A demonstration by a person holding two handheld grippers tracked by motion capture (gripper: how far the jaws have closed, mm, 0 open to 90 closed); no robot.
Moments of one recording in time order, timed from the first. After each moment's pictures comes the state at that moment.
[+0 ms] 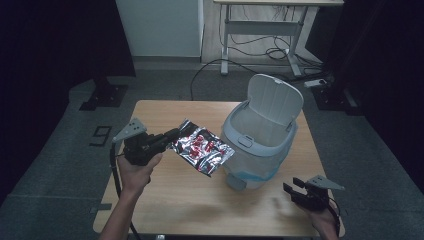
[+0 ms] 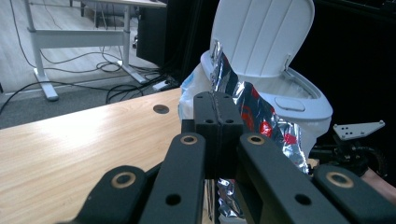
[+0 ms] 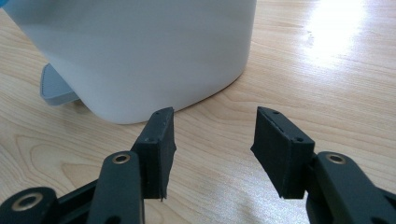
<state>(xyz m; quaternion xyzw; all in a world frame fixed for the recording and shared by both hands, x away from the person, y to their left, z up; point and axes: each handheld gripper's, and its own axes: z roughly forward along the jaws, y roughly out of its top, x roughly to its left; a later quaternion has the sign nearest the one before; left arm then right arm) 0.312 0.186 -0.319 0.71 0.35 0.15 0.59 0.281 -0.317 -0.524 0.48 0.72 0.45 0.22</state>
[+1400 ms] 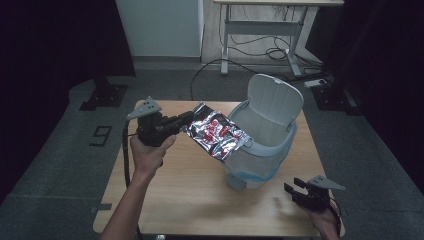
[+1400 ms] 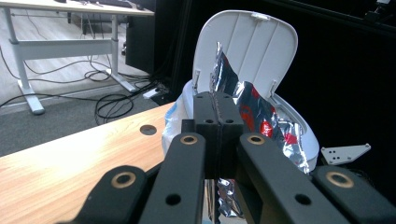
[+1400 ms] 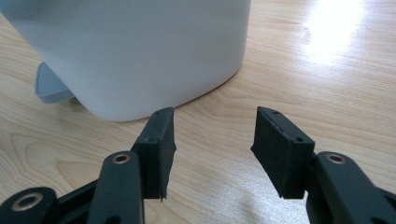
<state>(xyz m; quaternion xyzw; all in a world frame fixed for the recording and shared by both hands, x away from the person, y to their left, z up) 0.337 0.152 -0.283 0.71 0.34 0.15 0.60 0.281 -0.320 -0.525 0.48 0.72 0.45 0.22</state>
